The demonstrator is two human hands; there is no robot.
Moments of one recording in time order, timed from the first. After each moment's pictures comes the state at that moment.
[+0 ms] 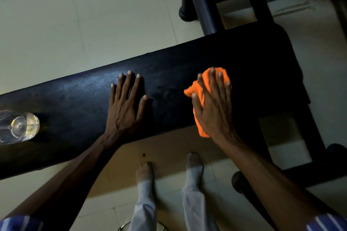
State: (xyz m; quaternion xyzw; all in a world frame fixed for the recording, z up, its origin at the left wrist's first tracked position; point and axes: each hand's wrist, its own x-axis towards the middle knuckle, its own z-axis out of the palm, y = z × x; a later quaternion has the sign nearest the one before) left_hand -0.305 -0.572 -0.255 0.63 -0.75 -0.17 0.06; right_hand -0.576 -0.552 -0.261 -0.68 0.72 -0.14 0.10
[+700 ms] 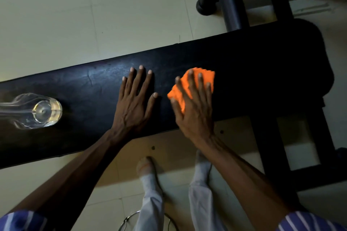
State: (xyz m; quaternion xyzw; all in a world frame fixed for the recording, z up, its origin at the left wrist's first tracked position) left_hand -0.246 -0.563 -0.262 0.61 -0.77 -0.17 0.08; right_hand -0.451 -0.539 -0.272 -0.72 0.67 -0.17 0.12
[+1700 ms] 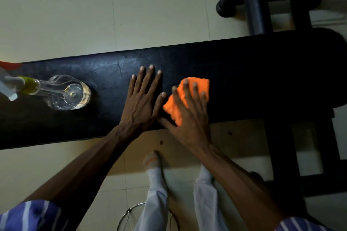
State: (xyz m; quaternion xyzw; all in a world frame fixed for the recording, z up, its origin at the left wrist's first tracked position) left_hand -0.195 -0.542 -0.257 0.63 -0.75 -0.18 0.07; right_hand -0.380 -0.504 -0.277 -0.76 0.62 -0.16 0.13
